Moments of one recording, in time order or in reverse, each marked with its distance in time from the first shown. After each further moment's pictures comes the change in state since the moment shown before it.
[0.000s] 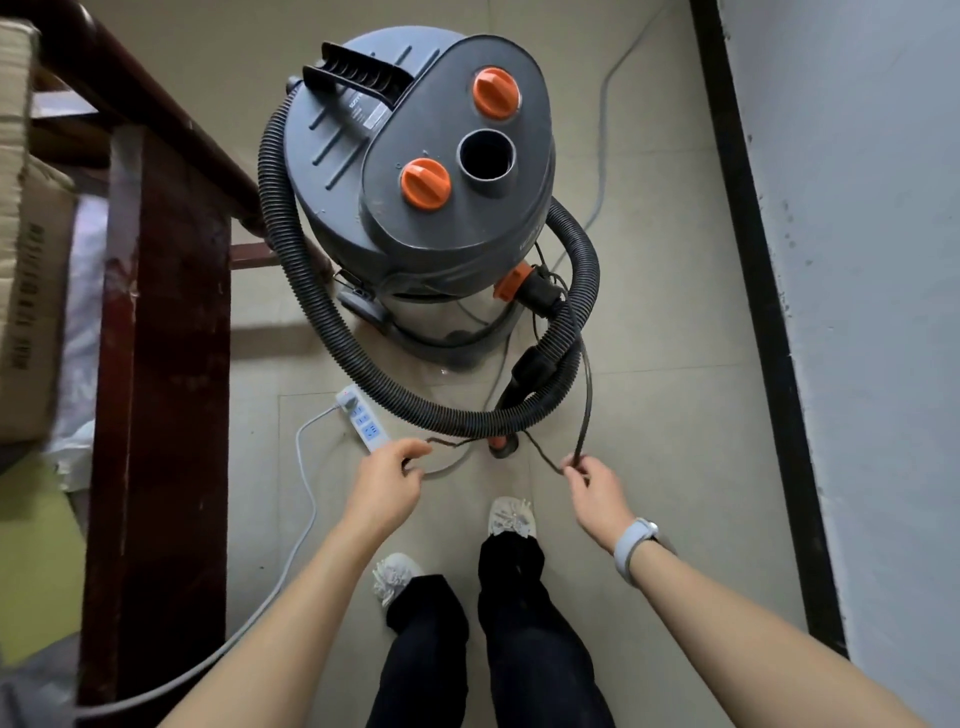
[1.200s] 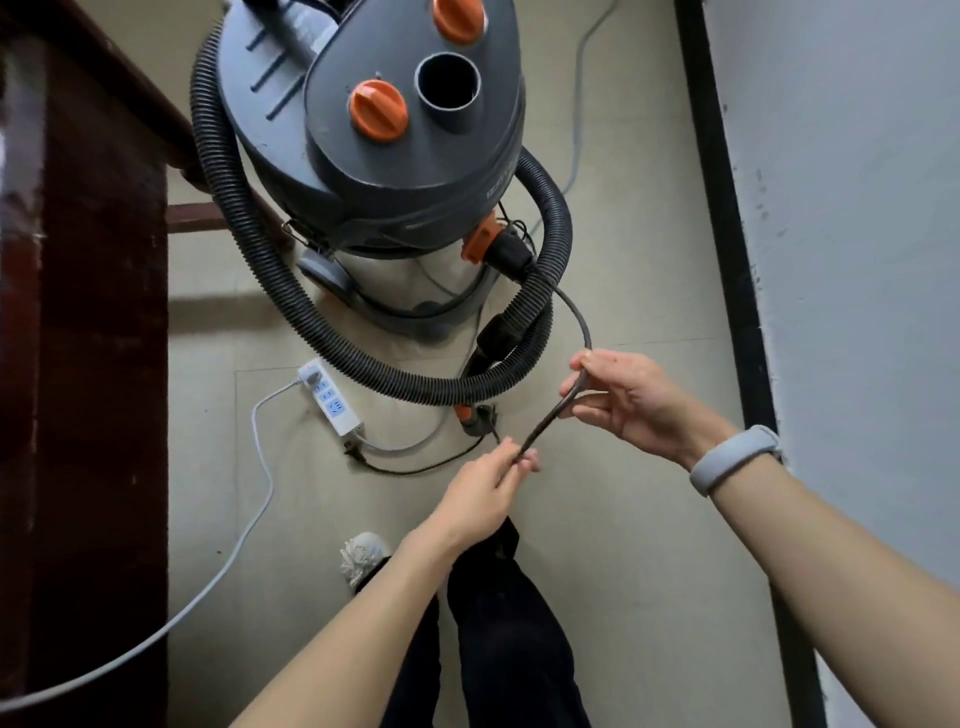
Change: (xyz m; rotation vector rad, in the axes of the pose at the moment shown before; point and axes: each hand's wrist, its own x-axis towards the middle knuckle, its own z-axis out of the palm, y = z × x) left_hand -0.026 0.036 0.110 -0.226 -0.345 0.328; right_hand -0.008 -0.065 -0.098 0.819 -0.443 0.069
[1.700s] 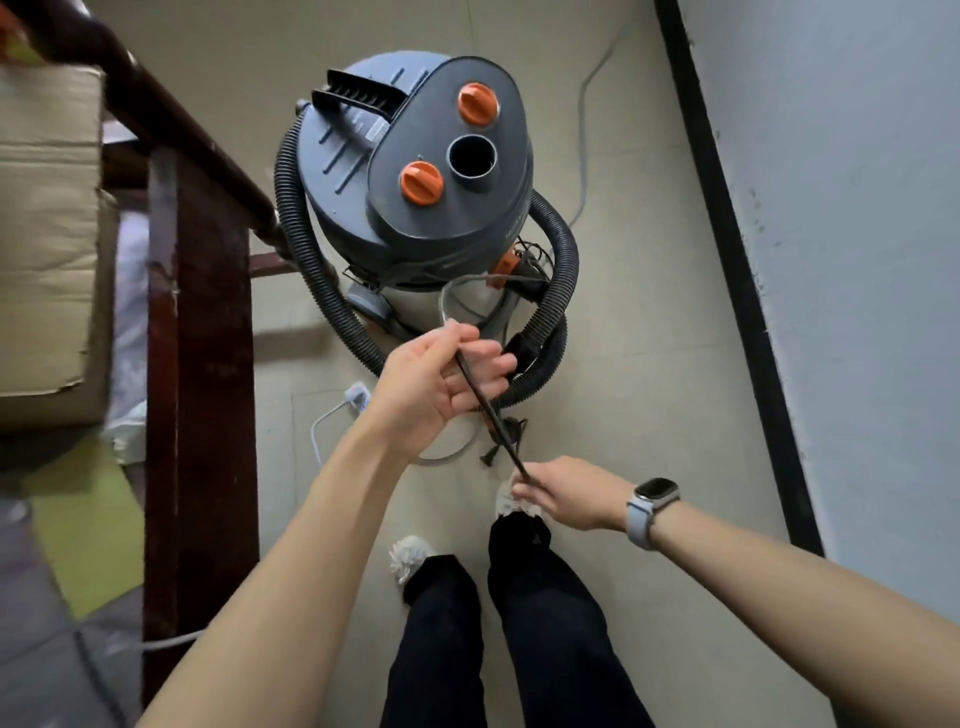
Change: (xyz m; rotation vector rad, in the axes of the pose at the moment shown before) left_hand -0.057 0.129 -0.129 -0.953 0.171 -0.053; right_hand -0.047 0.067 0.062 -1.520 -0.338 -0.149
